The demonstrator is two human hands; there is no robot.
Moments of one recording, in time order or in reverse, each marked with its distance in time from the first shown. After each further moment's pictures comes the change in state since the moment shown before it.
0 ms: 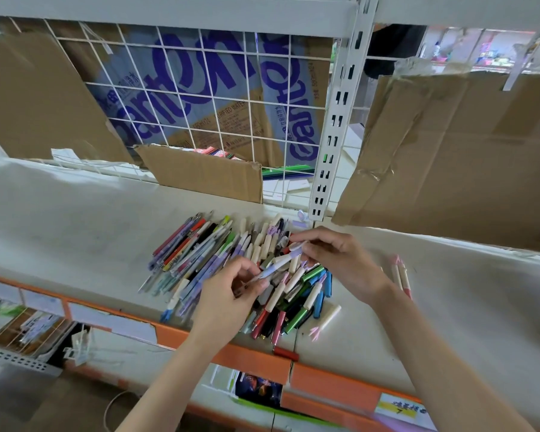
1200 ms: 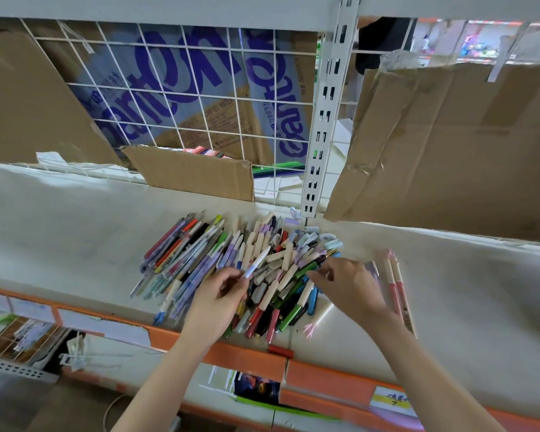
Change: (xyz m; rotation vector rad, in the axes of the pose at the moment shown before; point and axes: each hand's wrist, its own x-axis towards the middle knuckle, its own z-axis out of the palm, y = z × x) left_hand 0.003 -0.011 0.002 -0.110 -0.076 -0.198; right_hand -0.026 0.033 -0.001 -0.979 0.248 0.270
